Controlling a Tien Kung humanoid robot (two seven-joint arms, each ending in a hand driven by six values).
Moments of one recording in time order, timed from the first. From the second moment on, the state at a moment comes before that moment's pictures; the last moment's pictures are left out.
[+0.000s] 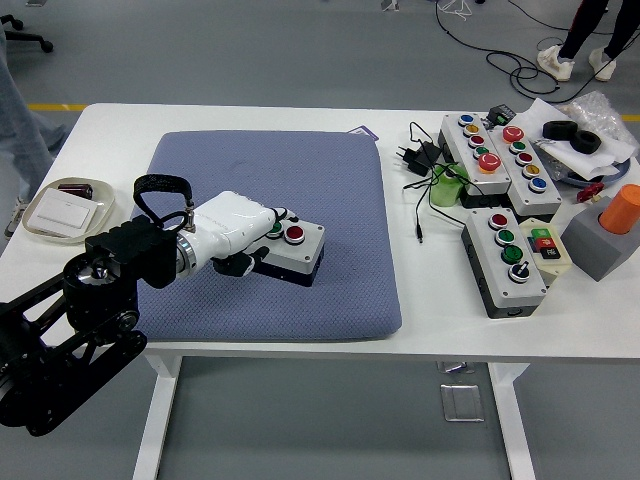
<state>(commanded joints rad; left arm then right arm) -0.55 0.34 -0.88 -1.55 2.27 -0.40 0.21 0.06 -0.16 0.73 0.18 -0.60 -0.30 -0.14</state>
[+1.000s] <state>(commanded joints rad) -0.56 0.34 -0.87 -1.54 2.27 -0.36 0.22 0.06 -0.16 0.73 0.18 -0.60 -0.30 -0.14</state>
